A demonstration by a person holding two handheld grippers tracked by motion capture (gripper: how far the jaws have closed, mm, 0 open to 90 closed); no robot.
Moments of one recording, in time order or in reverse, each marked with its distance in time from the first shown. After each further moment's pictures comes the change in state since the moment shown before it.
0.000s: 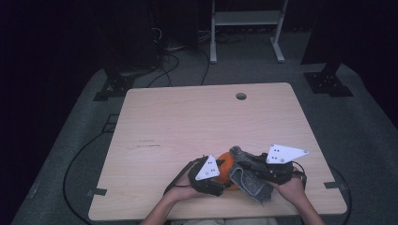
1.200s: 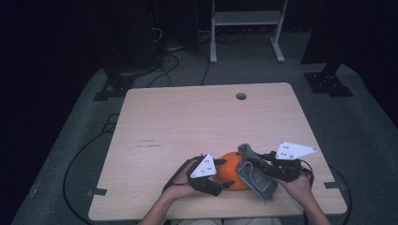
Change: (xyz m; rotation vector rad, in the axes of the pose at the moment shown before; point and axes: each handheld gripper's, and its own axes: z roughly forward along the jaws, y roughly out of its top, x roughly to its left) left arm 0.010 -0.001 -0.005 -0.064 -0.059 -0.037; right arm -0.018 -0.016 -0.015 0.002 -0.039 0.081
